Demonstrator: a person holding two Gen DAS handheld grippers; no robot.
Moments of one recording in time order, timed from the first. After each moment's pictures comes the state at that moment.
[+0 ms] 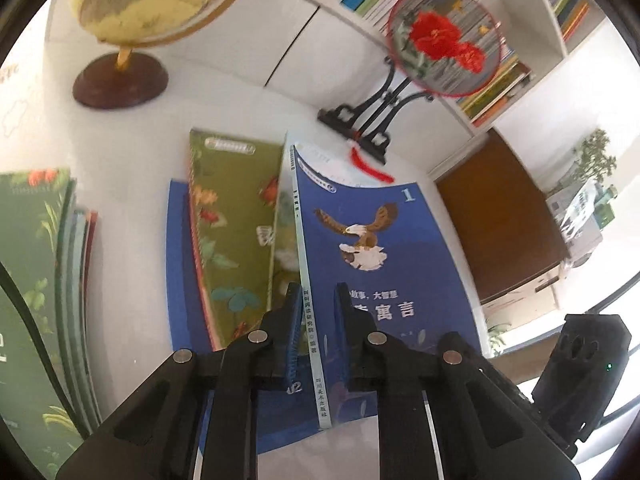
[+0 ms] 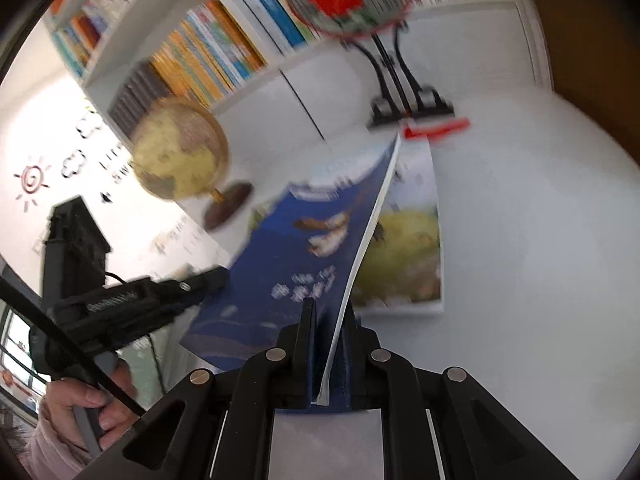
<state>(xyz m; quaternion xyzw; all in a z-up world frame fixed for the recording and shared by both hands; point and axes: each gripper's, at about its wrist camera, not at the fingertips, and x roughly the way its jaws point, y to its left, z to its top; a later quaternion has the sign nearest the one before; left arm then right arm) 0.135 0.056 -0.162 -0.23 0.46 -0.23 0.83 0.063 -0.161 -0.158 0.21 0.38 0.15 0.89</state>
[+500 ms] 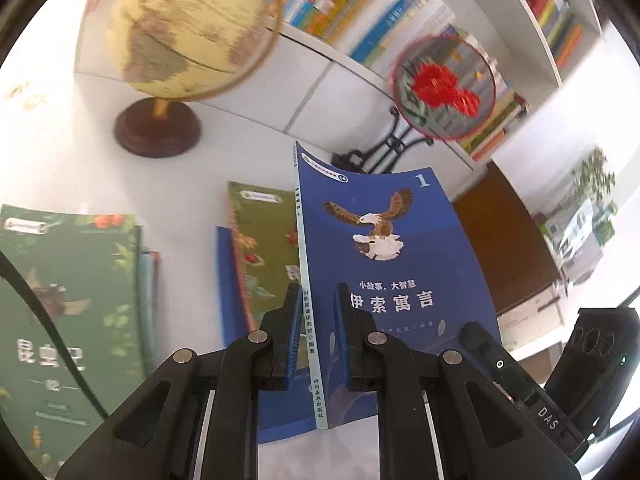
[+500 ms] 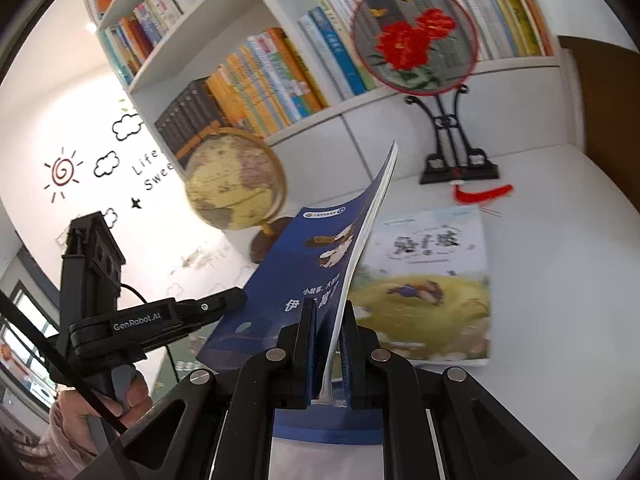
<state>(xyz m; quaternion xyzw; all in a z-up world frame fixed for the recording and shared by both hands) 0.119 0.110 -0.122 -0.23 0.42 -0.19 0.85 0.063 -0.127 -0.100 0.19 0.33 0.20 0.90</state>
